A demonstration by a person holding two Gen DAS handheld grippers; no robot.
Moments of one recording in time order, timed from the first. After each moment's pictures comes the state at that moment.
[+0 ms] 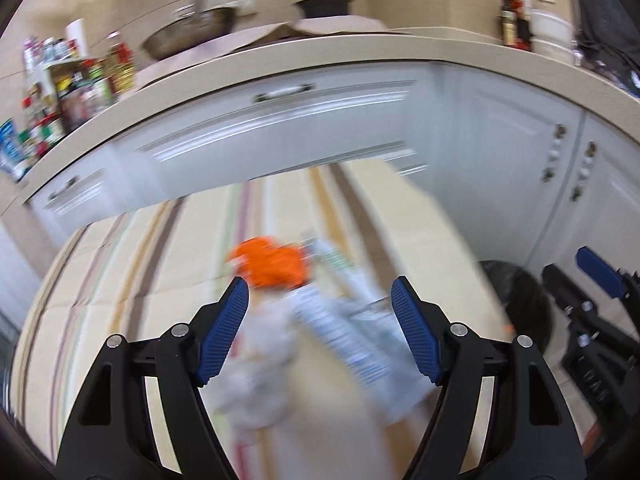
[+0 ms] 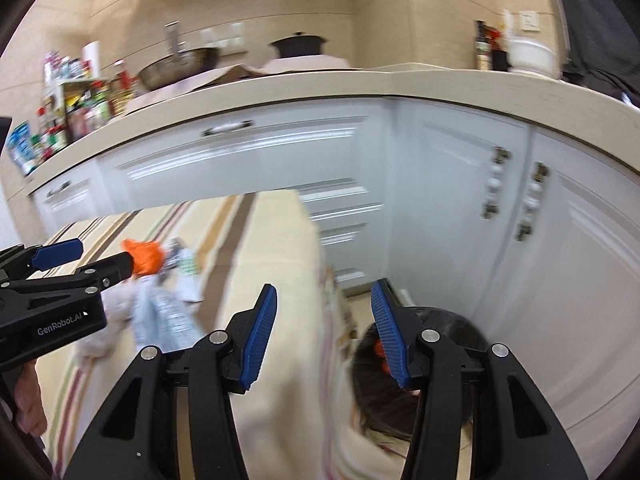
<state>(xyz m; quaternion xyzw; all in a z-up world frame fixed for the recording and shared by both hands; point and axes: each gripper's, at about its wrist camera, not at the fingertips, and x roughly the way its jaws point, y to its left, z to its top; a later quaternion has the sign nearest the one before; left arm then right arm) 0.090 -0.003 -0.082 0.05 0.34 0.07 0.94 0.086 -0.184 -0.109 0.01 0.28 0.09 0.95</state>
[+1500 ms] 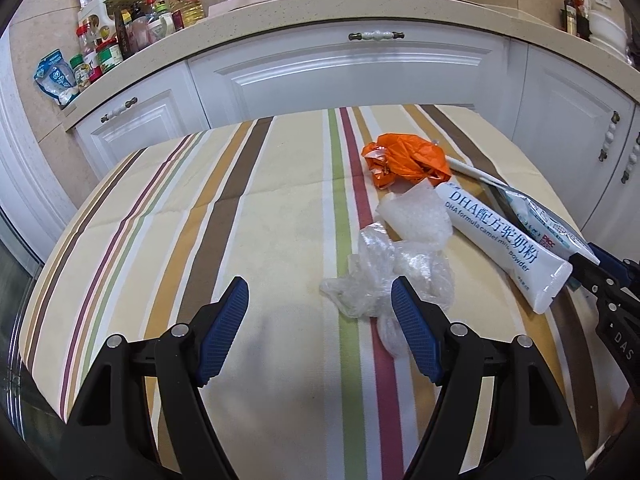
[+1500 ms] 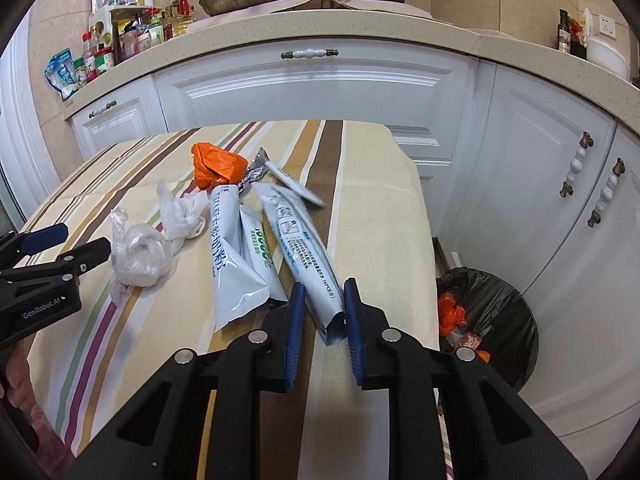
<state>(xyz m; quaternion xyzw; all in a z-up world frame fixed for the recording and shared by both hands) 0.037 0.078 -0.119 0.01 0.39 0.14 0.91 0.072 -0.120 -0.139 -0.05 0.37 0.17 0.91</state>
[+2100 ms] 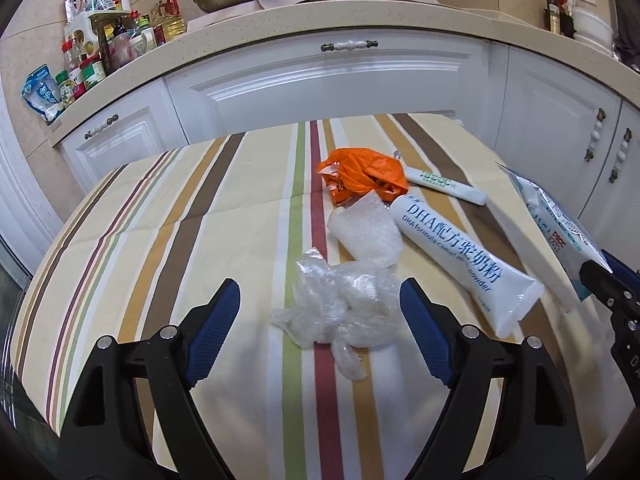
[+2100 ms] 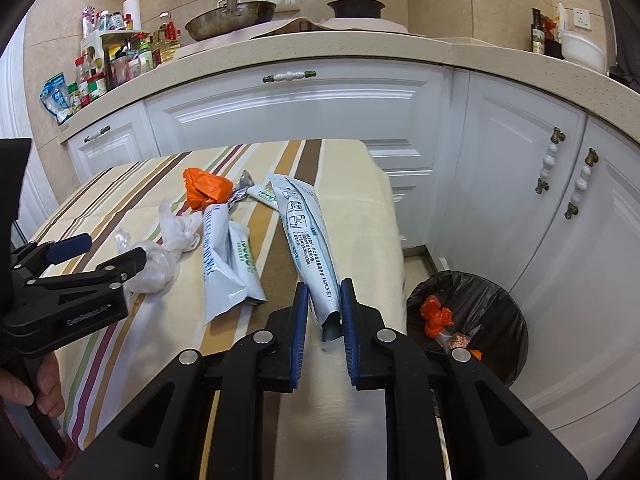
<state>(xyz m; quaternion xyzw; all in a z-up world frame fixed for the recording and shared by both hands) 0.051 0.050 -0.119 0.02 0.37 0.12 0.92 0.057 -0.144 -0.126 -0.02 0.34 0.14 0.93</state>
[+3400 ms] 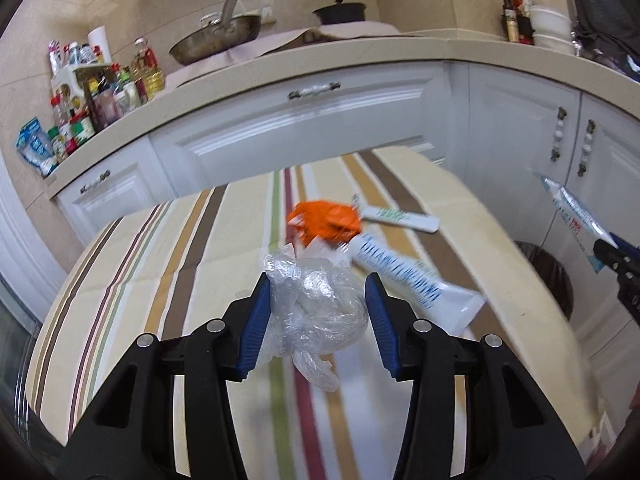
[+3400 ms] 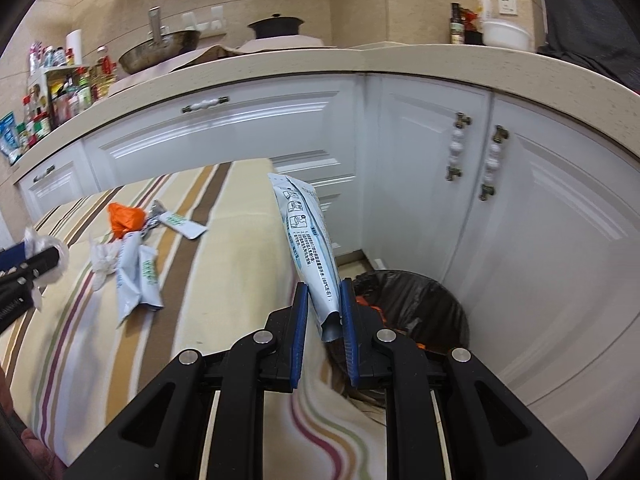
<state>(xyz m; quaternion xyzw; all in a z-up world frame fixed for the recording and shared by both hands) 0.034 0.013 -0.086 0.07 0.32 0.08 0.94 0.048 -0.219 -0.122 0.01 0.32 0.03 0.95</state>
